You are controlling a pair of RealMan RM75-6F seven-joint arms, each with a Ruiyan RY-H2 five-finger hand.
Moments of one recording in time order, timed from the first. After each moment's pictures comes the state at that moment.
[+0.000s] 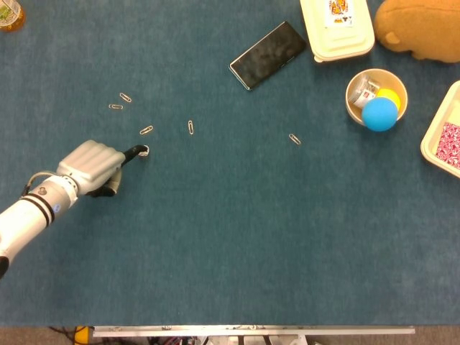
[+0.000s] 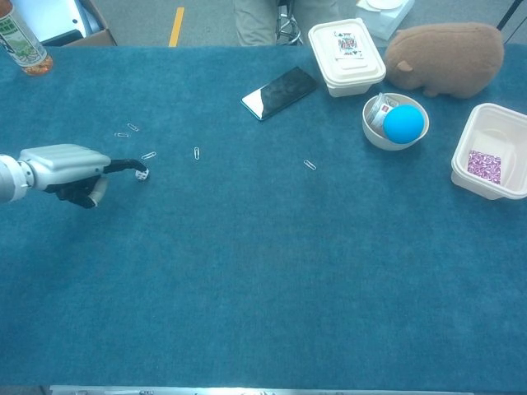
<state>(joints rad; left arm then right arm) -0.74 -1.23 0.09 -1.52 1.34 0.61 0.00 0.05 -1.01 0.05 -1.62 -1.54 1.51 0.09</state>
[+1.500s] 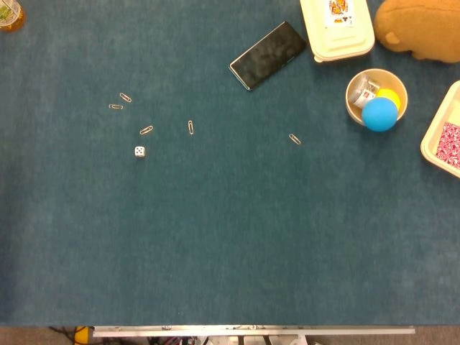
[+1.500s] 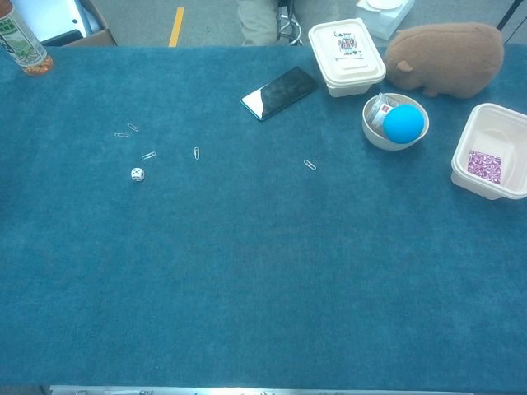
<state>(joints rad) -0.21 -1.06 0.00 -1.72 1.28 1.49 0.05 0.03 -1.05 0.10 -1.58 -1.48 1.57 0.04</state>
